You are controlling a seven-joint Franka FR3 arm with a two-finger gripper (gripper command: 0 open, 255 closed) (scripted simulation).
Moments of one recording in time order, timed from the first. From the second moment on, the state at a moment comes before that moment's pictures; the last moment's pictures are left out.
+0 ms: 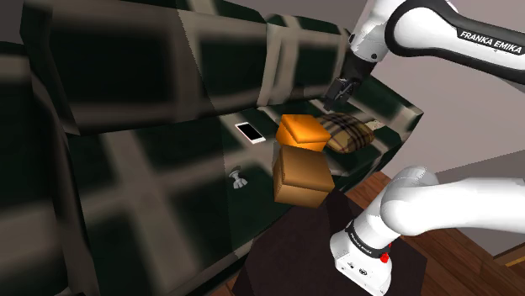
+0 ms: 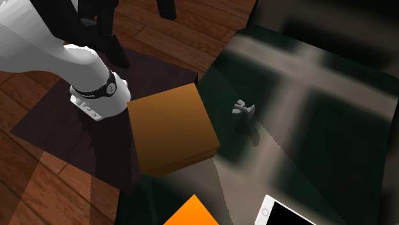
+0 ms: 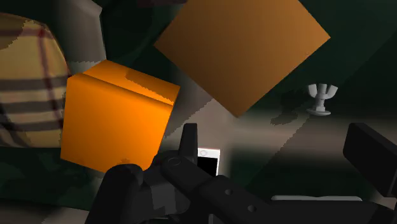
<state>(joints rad) -0.02 -0.83 -0.05 -2.42 -0.09 1.67 0.02</state>
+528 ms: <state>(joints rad) 0.01 -0.78 0.03 -2.56 -0.06 1.86 0.13</state>
